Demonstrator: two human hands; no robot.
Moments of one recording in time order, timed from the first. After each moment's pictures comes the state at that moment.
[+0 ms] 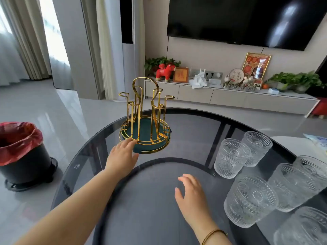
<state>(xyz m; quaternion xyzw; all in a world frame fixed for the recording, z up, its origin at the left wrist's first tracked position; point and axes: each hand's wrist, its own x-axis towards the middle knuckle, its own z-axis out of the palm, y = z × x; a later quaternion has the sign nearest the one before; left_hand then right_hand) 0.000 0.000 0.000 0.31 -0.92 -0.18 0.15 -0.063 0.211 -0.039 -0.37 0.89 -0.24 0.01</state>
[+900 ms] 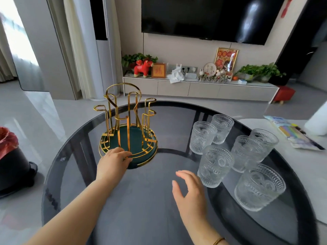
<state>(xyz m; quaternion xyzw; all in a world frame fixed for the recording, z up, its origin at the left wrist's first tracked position) 0.045 0.070 0.005 0.26 -0.92 -0.21 0.19 -0.002 0.268 -0.020 -0.28 0.83 -0.45 -0.18</state>
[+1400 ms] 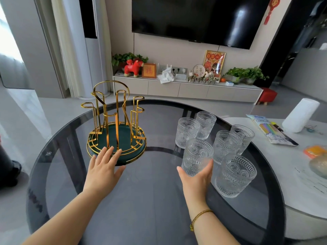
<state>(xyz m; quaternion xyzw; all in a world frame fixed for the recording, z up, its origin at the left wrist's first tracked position) 0.065 0.096 -0.024 0.25 -0.95 -0.12 0.14 -0.035 0.299 -0.022 -0.02 0.80 -0.59 -0.10</state>
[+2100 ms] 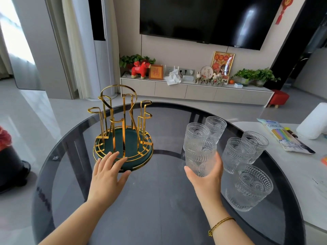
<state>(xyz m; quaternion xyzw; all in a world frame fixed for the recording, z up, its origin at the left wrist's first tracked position) 0.070 0.100 -0.016 0.25 -0.93 -0.18 0.22 -0.052 0.302 -0.003 -0.12 0.78 -0.61 -0.08</state>
